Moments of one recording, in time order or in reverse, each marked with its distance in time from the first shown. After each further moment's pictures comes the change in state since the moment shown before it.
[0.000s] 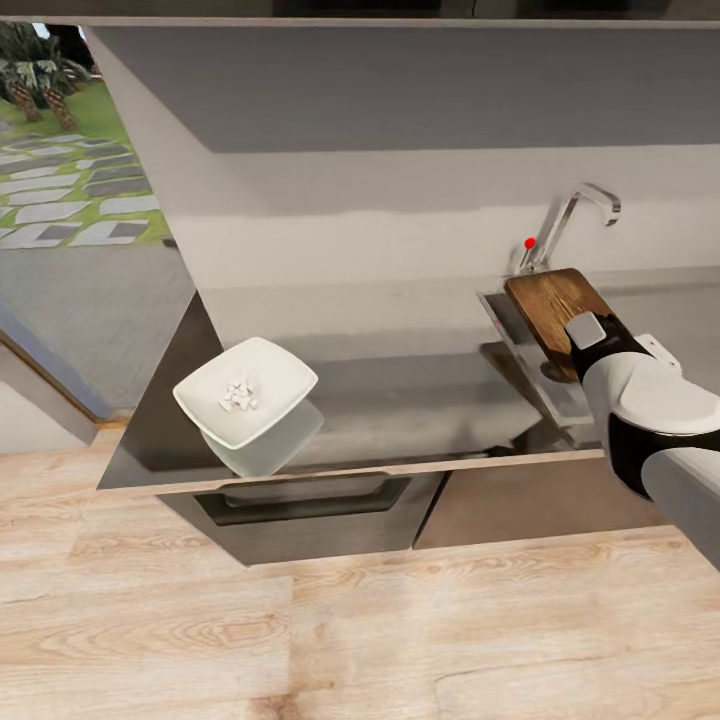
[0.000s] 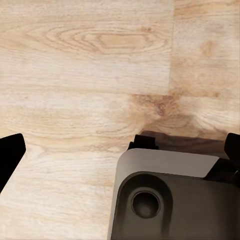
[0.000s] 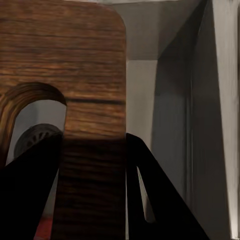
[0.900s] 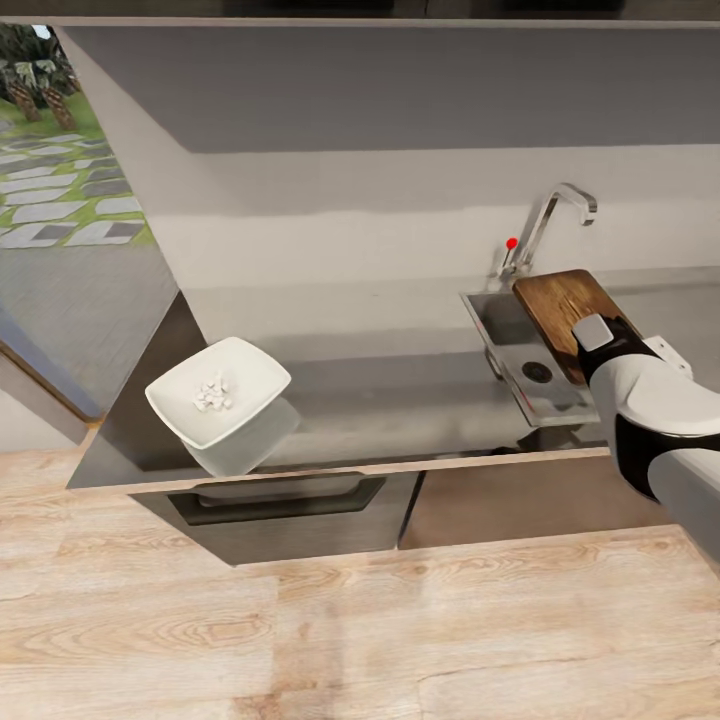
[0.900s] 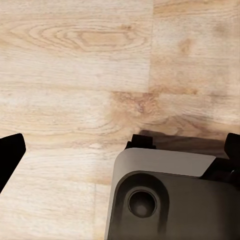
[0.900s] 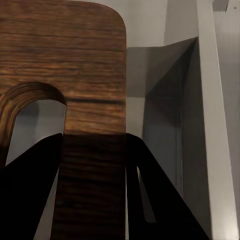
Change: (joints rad) left arm 0.000 -0.006 0.001 0.000 0.000 0.000 0.000; right arm 0.005 -0.021 -0.002 0.004 0.004 -0.012 -0.001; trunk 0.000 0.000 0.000
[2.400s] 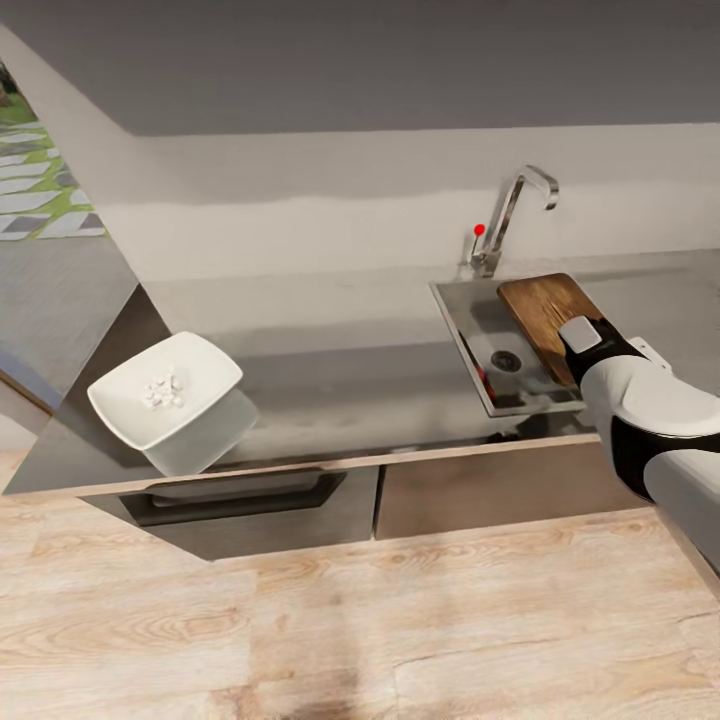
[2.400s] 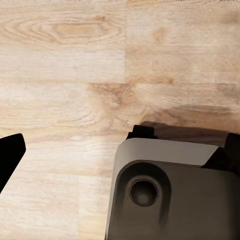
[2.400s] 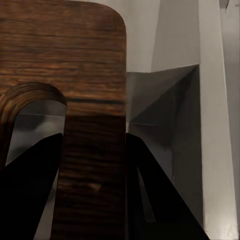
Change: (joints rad) left arm 0.000 0.000 0.000 0.000 0.000 0.000 0.000; right arm 0.003 0.012 0.001 0.045 -0.002 0.000 0.001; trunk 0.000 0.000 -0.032
